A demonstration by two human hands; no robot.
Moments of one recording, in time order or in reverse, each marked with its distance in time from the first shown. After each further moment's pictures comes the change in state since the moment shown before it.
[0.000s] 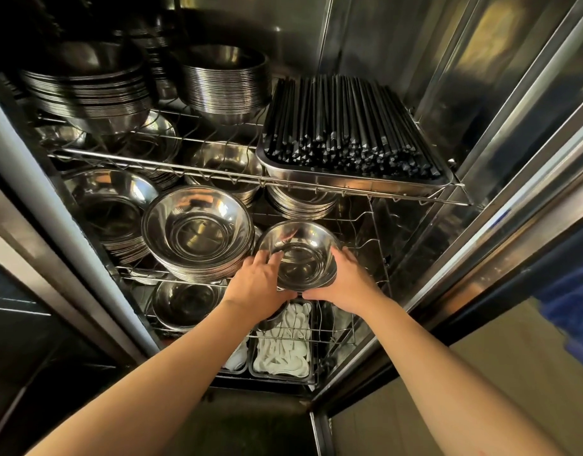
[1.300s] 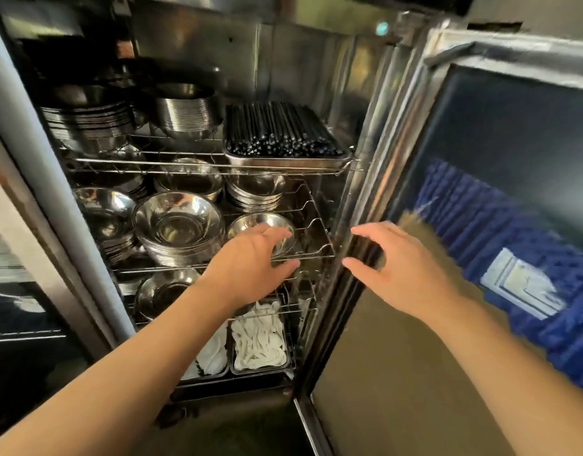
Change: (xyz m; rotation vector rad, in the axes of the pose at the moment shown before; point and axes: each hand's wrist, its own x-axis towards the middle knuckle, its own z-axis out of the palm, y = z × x) left_hand -0.148 0.069 -0.115 -0.086 0.207 0.431; right_hand -0.280 -0.048 -0.106 -0.187 0.466 -0.160
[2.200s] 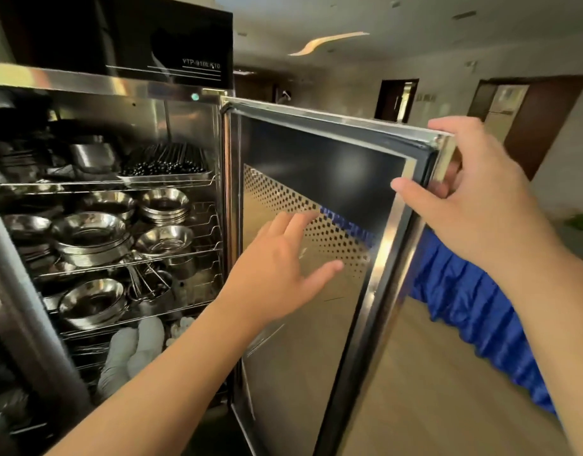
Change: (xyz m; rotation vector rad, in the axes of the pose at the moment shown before) left_hand -0.137 0.398 -0.013 -0.201 0.283 0.326; right_hand -0.306 0.086 -0.306 -0.043 0.612 0.101
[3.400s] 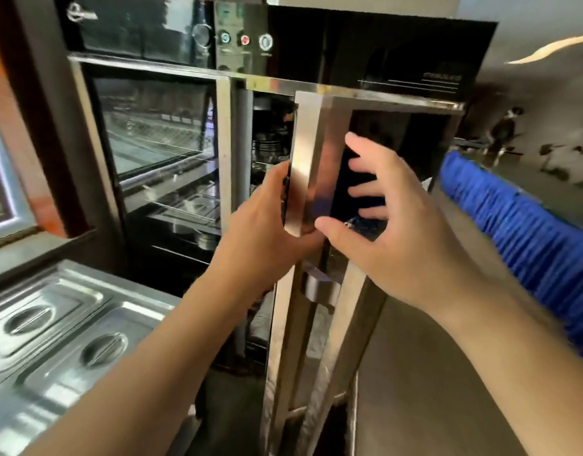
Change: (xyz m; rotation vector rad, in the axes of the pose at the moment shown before) left_hand -0.126 -0.069 -0.193 0.196 0.423 -0.439; right_hand -0.045 -0.219 0.142 0.764 -0.428 -0.569
